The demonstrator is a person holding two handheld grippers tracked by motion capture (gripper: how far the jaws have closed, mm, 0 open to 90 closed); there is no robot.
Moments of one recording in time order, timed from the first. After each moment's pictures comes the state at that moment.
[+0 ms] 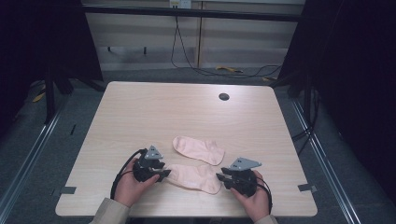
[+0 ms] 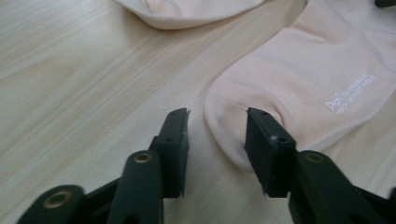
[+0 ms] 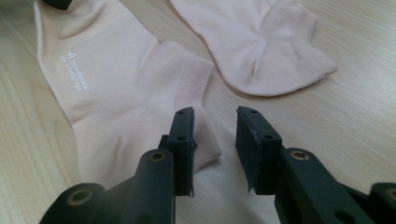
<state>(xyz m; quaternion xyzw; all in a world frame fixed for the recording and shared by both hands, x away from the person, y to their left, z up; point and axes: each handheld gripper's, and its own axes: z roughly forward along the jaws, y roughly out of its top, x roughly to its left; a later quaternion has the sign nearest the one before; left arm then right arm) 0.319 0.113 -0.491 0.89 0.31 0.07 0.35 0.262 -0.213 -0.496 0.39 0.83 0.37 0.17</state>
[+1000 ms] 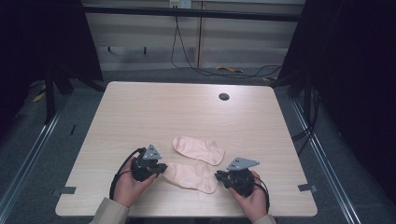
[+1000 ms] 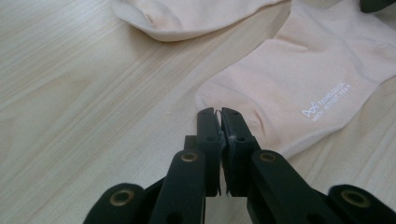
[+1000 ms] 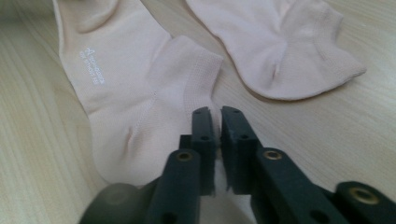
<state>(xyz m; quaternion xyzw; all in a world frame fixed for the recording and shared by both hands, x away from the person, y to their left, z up) 0.316 0.118 -0.477 0.88 0.29 0.09 0.35 0.263 -0.208 -0.495 0.39 0.83 0.37 0.14</state>
